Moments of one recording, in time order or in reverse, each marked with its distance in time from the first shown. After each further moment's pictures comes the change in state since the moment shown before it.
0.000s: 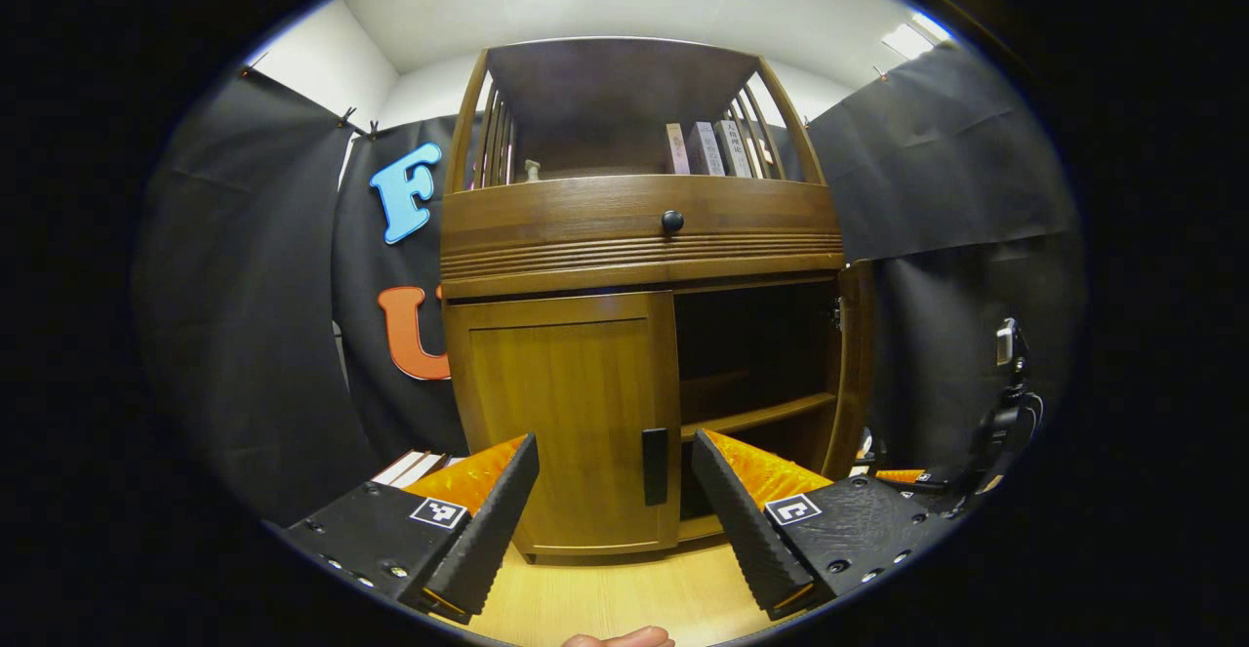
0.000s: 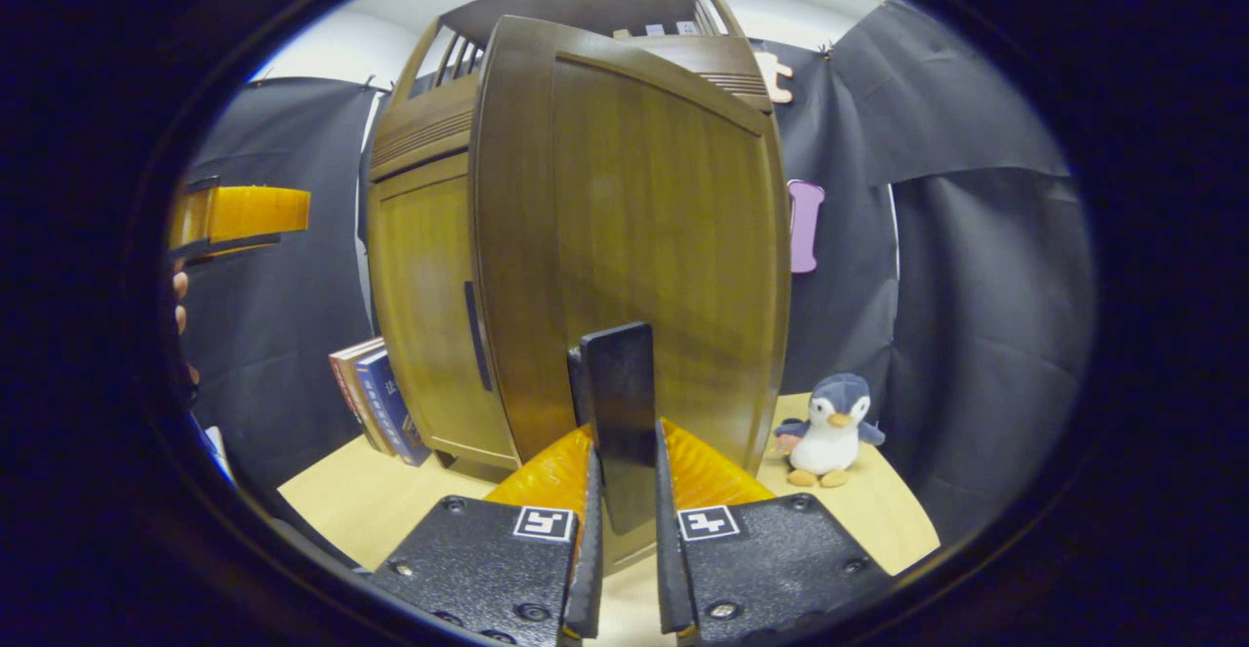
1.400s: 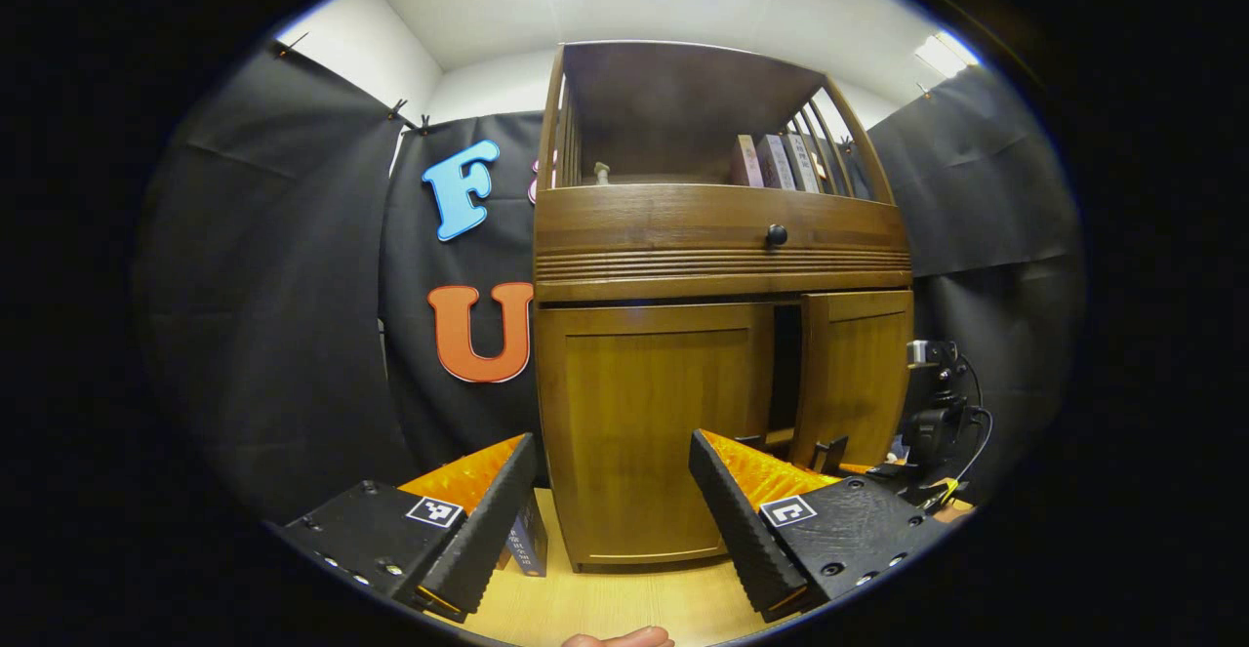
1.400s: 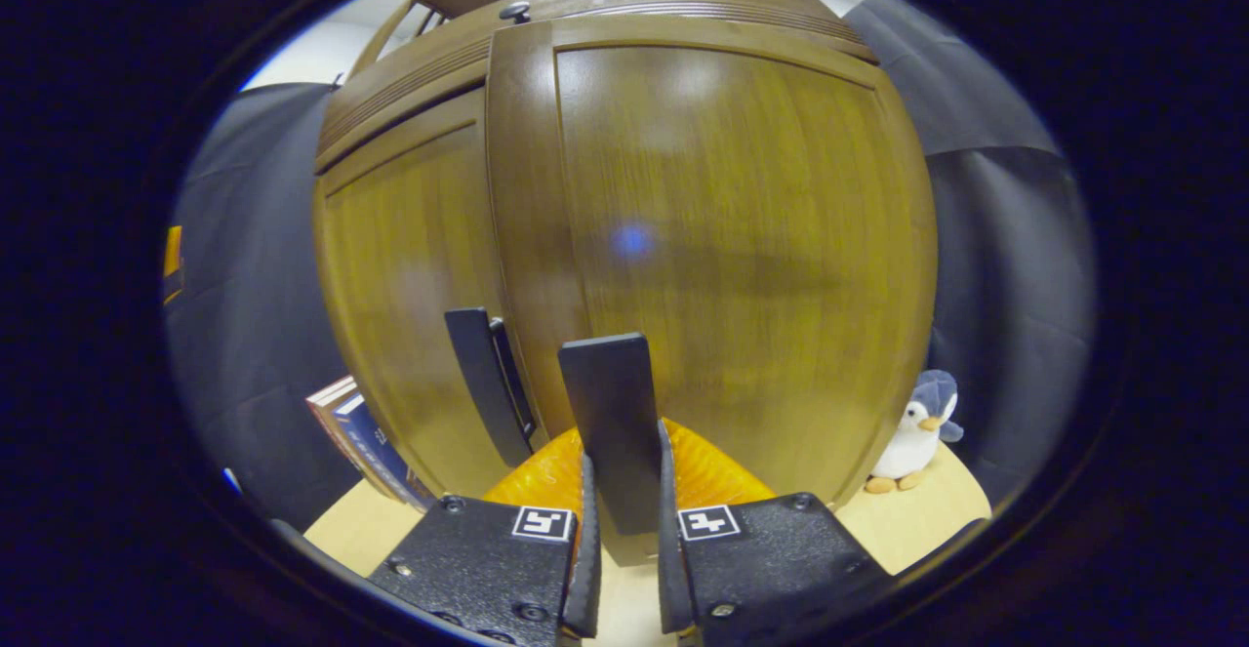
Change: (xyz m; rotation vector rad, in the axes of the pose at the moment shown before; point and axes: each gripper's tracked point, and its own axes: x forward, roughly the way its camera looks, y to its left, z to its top) left arm -0.004 0.095 0.004 -0.031 -0.022 0.107; right arm 0.130 0.080 0.025 0.067 0.046 0.023
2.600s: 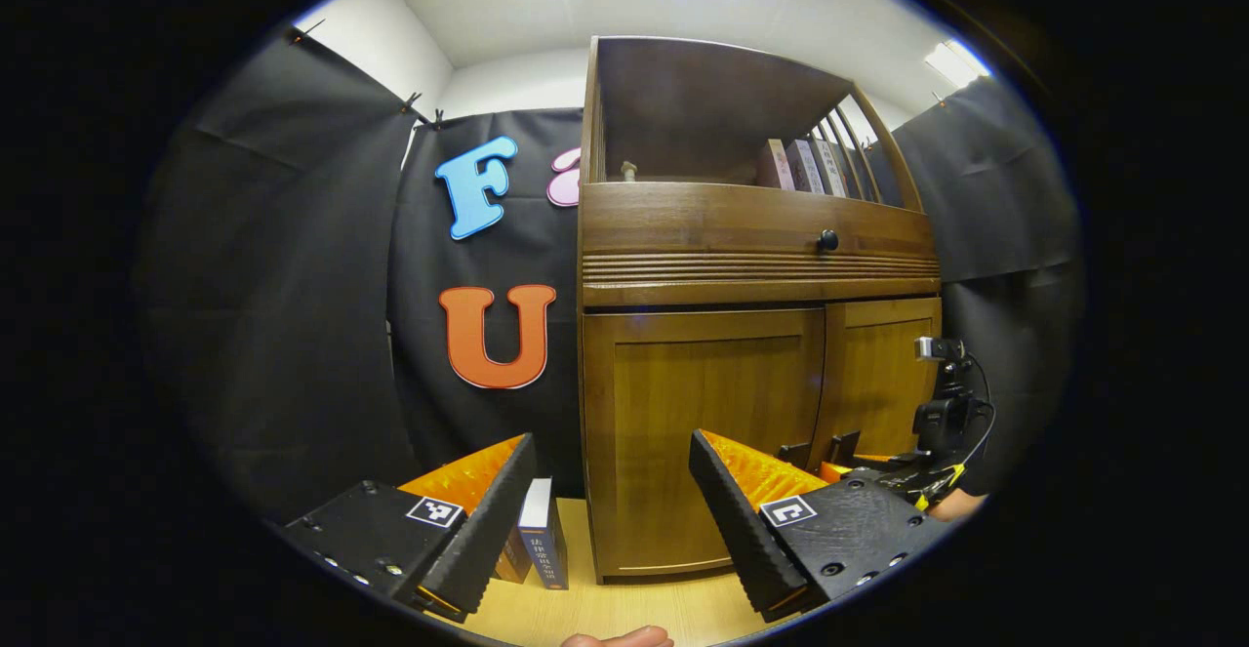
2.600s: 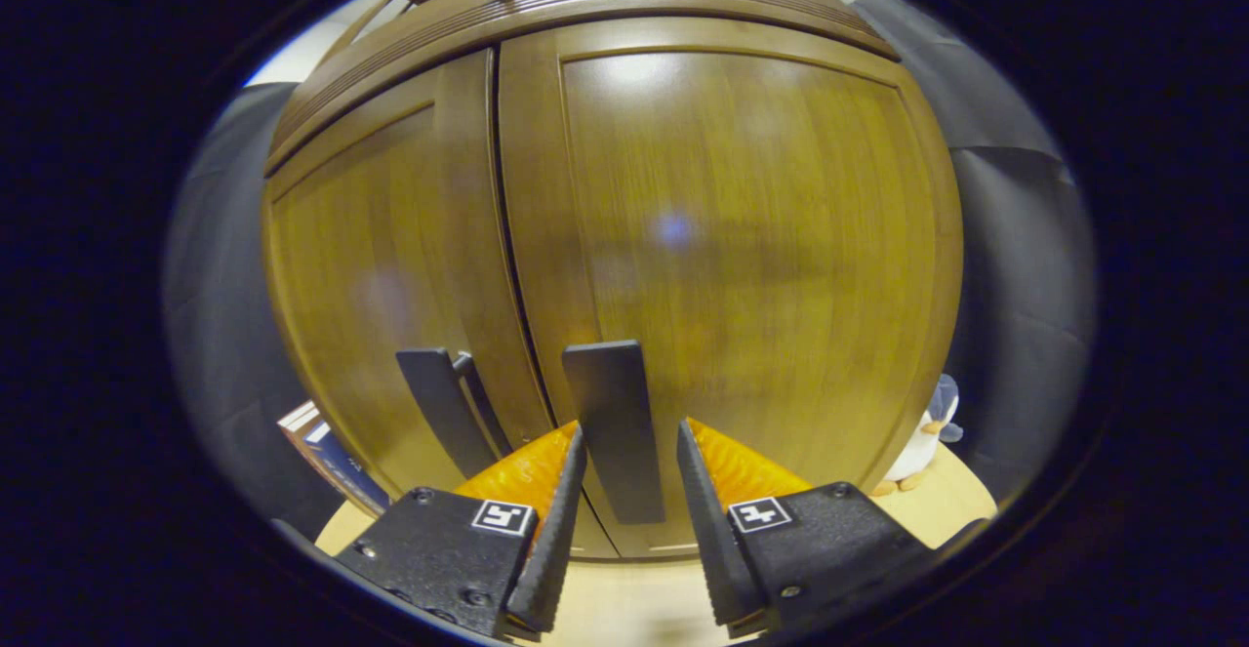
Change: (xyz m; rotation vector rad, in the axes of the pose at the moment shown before) left arm 0.034 0.063 -0.003 -0.023 -0.006 -0.001; right arm 0.057 0.003 0.016 0.040 0.008 -0.129
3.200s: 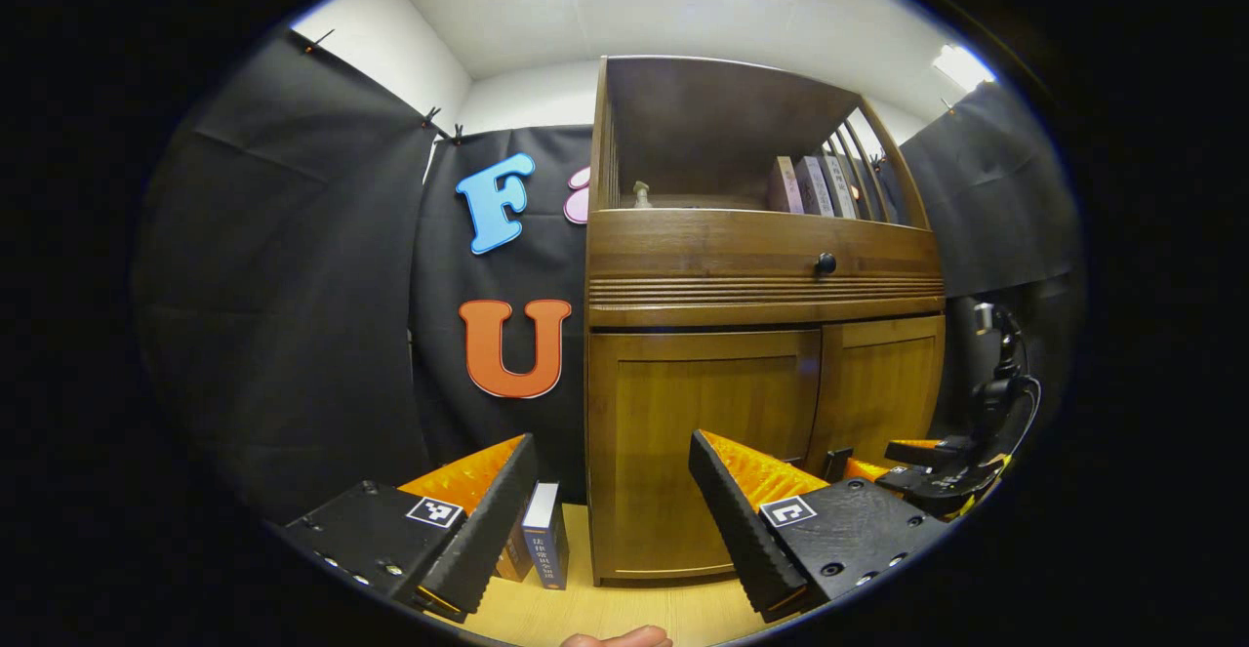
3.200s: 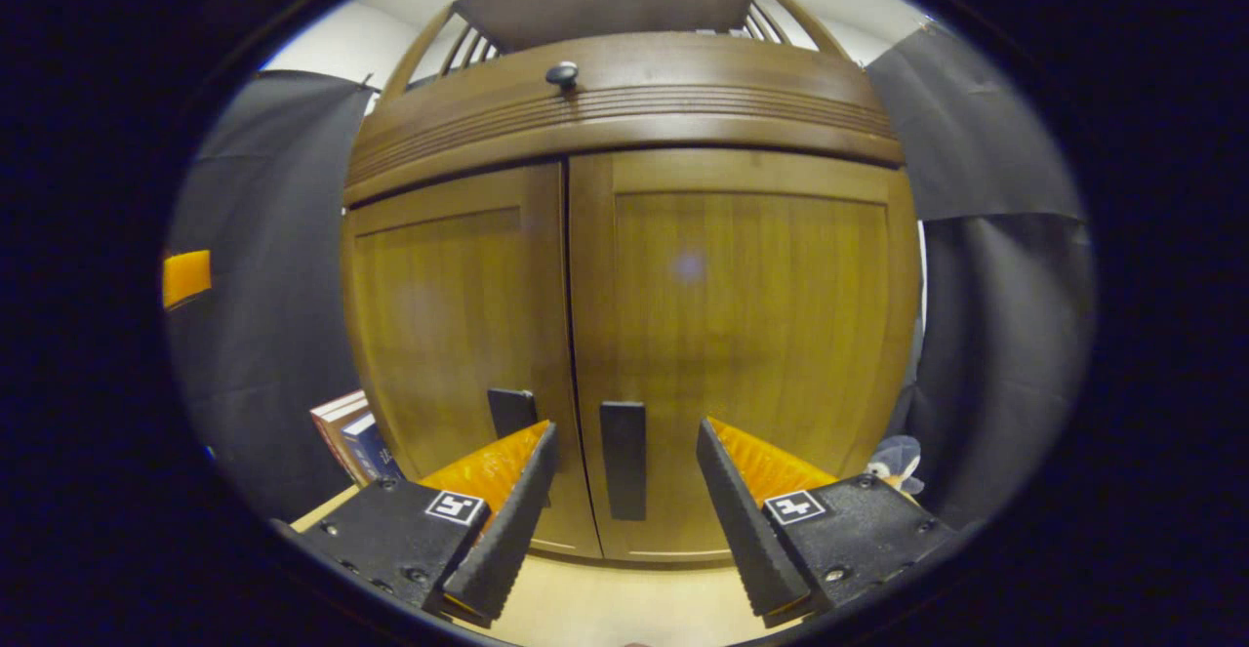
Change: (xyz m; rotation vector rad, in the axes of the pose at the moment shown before) left arm -0.020 -0.010 0.016 -0.016 -0.038 0.066; right arm -0.067 0.004 0.038 -0.102 -0.088 0.090
